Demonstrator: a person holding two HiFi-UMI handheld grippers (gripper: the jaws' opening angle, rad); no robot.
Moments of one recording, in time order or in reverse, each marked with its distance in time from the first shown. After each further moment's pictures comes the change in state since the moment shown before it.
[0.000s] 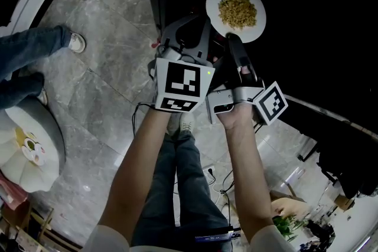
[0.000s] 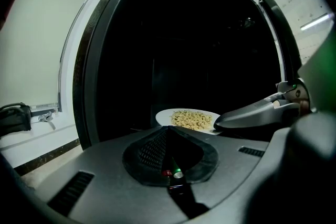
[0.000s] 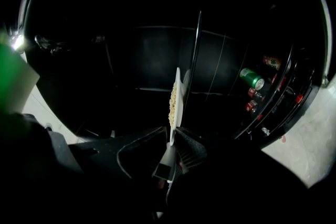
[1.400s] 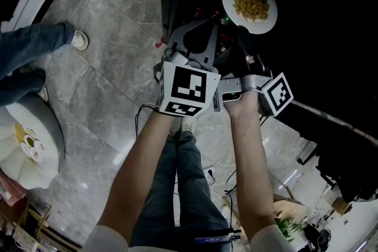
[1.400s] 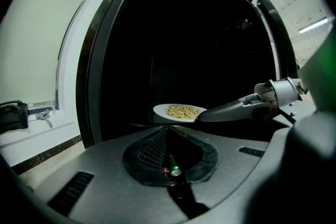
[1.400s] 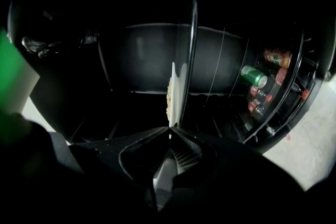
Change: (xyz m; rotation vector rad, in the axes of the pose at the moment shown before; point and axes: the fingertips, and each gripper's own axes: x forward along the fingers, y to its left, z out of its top) left arm -0.003 -0.004 -0.004 -0.002 0.020 -0.027; right arm 0.025 -0.004 0.015 0.039 -0.027 -0.003
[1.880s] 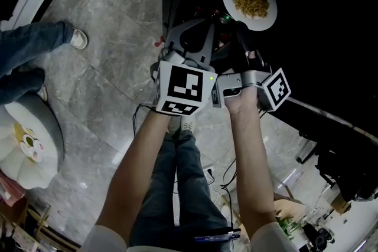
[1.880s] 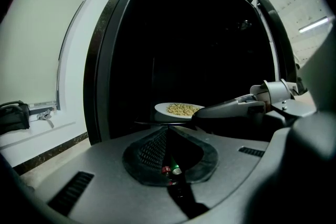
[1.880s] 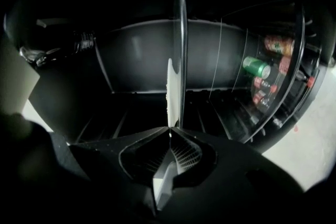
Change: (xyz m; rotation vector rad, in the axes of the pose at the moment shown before) left arm -0.009 0.005 -0.002 0.000 0.005 0.005; right arm 0.007 0.004 -0.005 0.058 0.013 0.053
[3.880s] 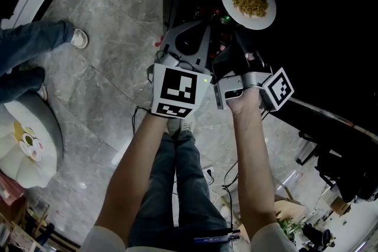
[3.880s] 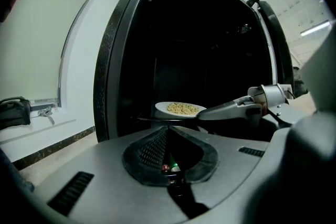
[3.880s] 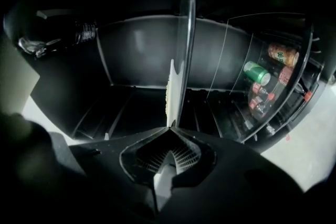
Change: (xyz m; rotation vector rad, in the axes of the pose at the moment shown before) left arm -0.005 0.002 -0.005 -0.030 -0.016 -0.008; right arm -0.003 -0.009 0.002 -0.073 0.063 -0.039
